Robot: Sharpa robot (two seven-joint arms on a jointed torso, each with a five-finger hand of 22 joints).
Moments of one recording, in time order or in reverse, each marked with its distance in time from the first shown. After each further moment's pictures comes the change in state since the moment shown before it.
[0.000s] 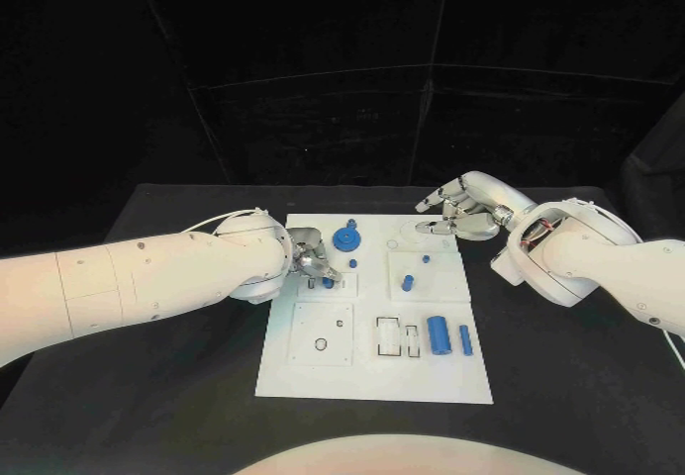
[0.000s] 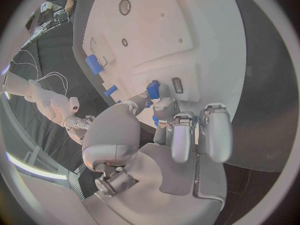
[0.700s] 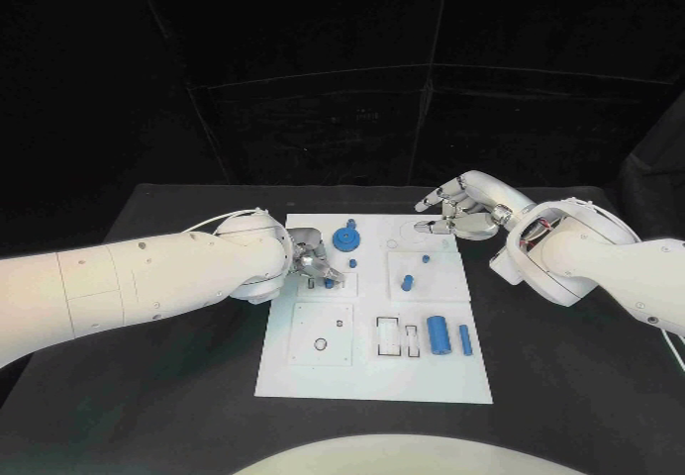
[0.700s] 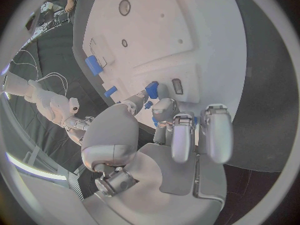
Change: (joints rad) left arm -0.001 0.005 -0.001 -0.006 0.001 0.005 0.000; left_hand -0.075 -0.001 -0.108 0.080 0.000 0.014 0.000 0.004 0.002 0.011 -0.004 0.020 0.016 0.000 0.000 0.000 0.000 -0.015 0.000 0.000 0.009 0.000; right arm 0.000 0.002 0.000 -0.002 0.002 -0.001 0.002; right_hand -0.004 0.004 -0.003 0.003 0.004 0.000 0.000 0.000 0.000 0.000 0.000 0.000 -0.001 0.000 0.000 0.000 0.000 0.000 0.000 0.000 -0.004 0.000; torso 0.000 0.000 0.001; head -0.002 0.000
